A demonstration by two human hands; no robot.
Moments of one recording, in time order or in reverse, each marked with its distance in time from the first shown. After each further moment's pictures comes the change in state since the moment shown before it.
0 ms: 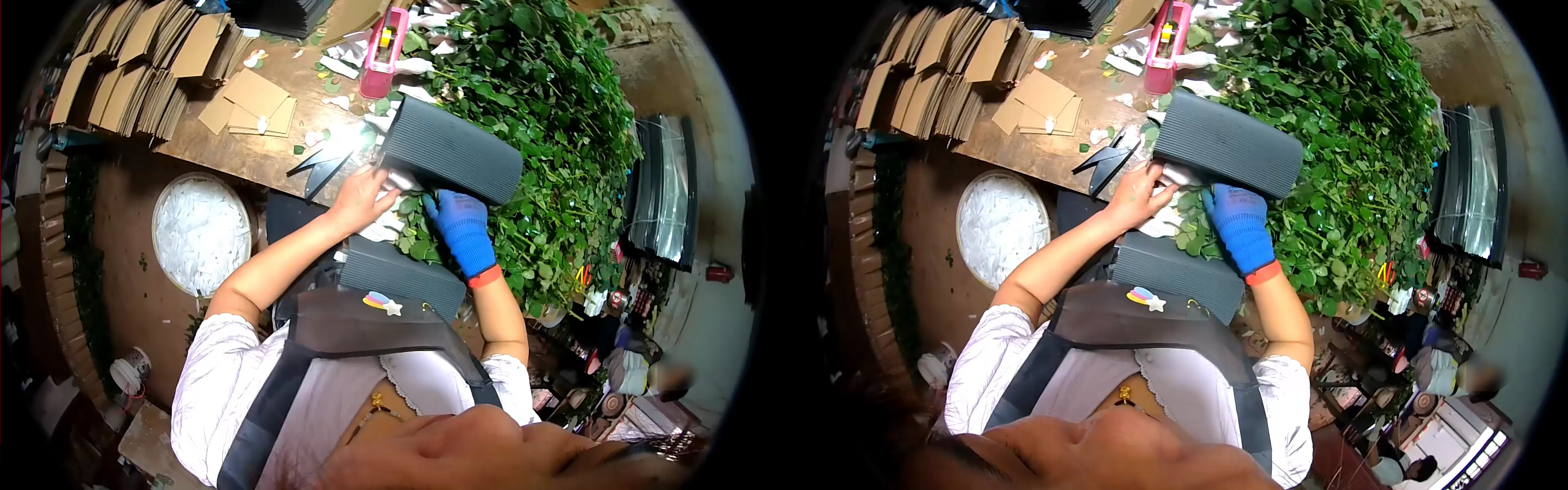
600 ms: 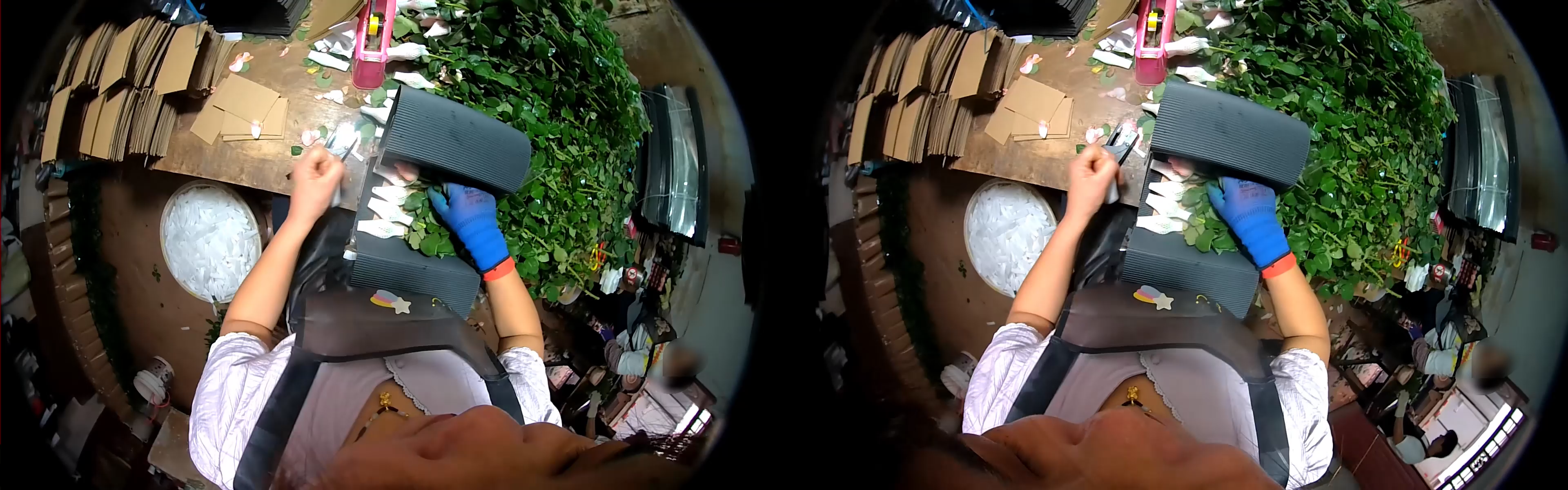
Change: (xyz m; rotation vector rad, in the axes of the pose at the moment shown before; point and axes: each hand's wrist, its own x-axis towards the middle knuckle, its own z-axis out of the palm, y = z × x) left_hand -0.014 -0.046 -0.042 -0.459 0.227 -0.438; right_hand -0.009 0.013 0.025 0.038 0.122 -0.030
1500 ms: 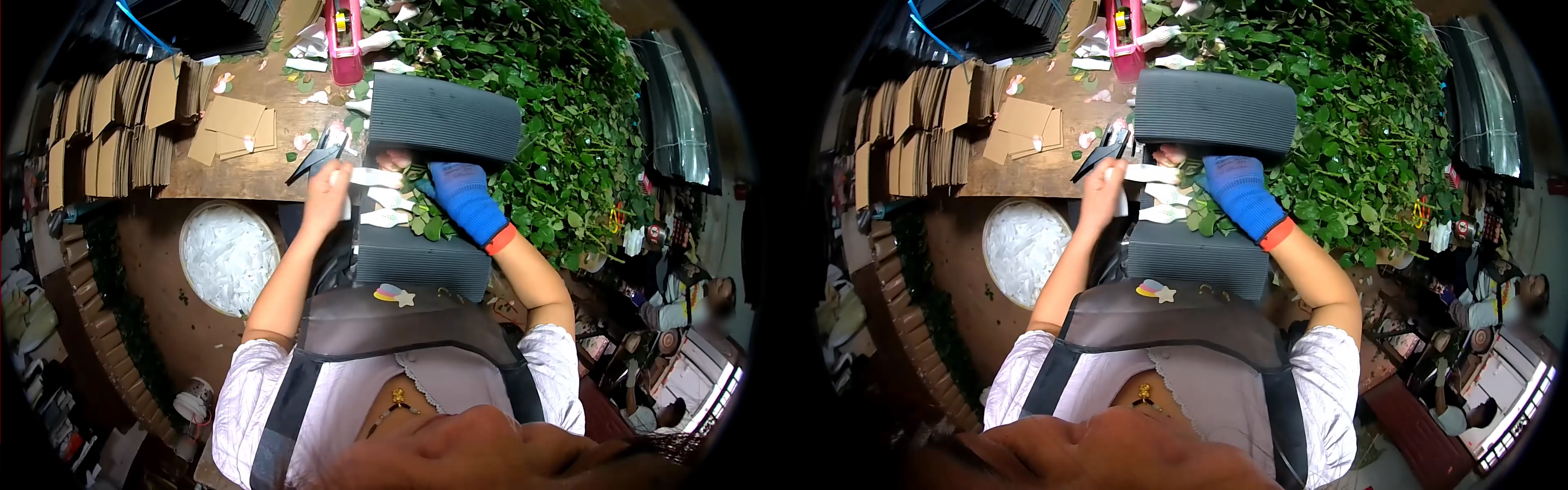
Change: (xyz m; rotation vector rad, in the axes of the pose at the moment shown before) left_hand -0.020 0.032 0.004 0.068 -0.215 -0.327; right_hand 0.015 -0.015 -0.006 -0.063 -0.345 -0.007
